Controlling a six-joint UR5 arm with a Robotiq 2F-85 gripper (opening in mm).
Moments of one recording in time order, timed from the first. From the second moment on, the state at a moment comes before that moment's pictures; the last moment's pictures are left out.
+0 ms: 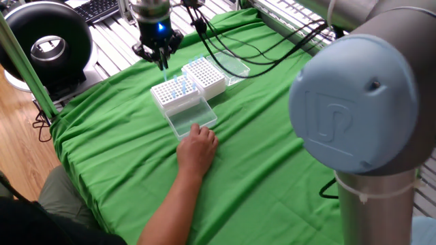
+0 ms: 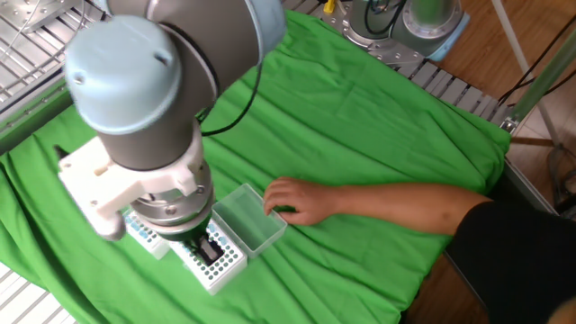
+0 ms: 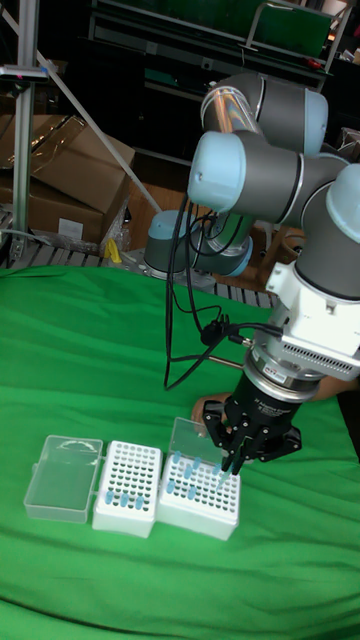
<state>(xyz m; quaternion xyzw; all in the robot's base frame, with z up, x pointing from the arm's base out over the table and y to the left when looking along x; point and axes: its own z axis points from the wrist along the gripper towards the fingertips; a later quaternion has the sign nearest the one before) 0.698 0.101 0.142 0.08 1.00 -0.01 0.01</state>
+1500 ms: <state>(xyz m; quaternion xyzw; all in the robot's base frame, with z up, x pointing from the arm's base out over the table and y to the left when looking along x) 0.743 0.015 0.162 -0.03 1.00 -0.04 0.02</state>
